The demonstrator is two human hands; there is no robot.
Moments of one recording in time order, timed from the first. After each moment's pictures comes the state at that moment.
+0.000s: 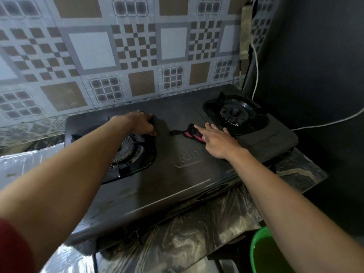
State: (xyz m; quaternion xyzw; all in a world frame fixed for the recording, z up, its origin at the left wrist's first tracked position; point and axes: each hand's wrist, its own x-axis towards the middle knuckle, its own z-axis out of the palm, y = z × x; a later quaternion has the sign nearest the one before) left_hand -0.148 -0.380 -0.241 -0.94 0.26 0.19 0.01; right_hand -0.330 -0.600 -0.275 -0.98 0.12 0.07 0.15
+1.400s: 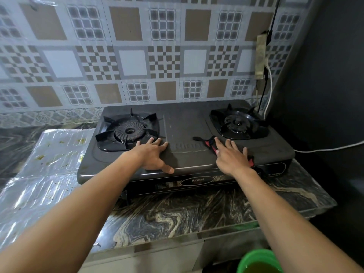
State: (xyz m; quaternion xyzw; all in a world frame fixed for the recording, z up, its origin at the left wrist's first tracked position) left_hand -0.348 -0.367 -0.259 -0.95 0.23 0.20 0.00; right_hand -0.426 -0.633 -0.286 -0.98 0.14 0.04 0.11
